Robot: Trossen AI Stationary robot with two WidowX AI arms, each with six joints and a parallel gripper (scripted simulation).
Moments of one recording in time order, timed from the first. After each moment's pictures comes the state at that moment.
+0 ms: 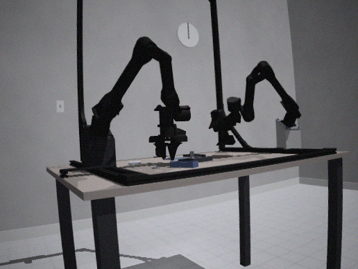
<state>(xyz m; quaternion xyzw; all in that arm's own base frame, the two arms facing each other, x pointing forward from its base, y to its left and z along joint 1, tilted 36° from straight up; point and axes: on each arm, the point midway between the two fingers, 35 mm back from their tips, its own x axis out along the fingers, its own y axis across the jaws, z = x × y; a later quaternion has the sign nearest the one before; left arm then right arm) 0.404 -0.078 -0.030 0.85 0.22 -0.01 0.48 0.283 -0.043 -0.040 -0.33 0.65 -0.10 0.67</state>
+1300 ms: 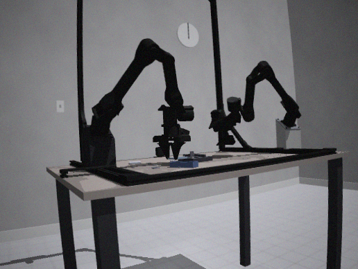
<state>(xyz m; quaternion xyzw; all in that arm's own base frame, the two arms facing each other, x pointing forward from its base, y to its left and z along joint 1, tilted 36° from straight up) 0.404 -0.078 -0.030 0.85 0.22 -0.01 0.48 0.301 -0.038 -0.041 -0.32 0.65 -0.11 0.67</state>
